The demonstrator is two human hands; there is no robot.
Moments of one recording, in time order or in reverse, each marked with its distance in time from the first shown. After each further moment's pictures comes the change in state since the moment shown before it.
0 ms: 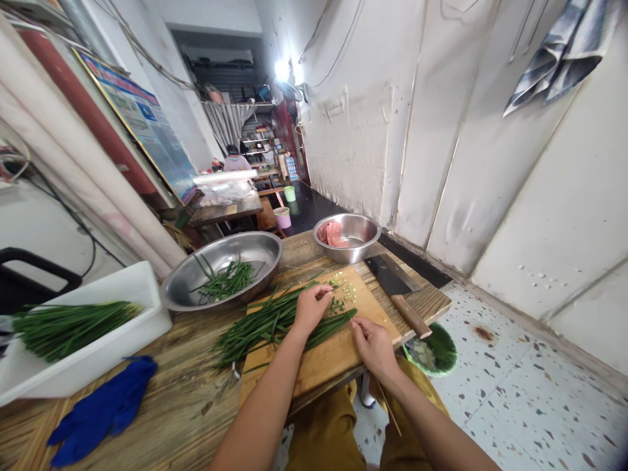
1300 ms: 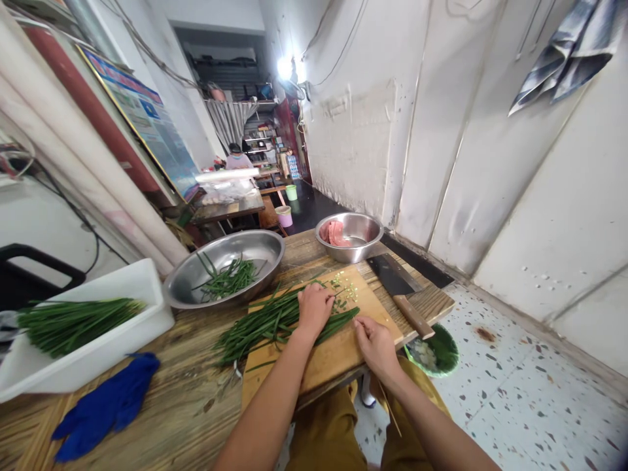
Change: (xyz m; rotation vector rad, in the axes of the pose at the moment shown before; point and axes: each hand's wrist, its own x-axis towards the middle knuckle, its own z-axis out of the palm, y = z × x) left_hand -0.005 0.009 0.000 0.685 -0.063 0.115; right_hand 0.002 0.002 0.003 -0.011 0.013 0.011
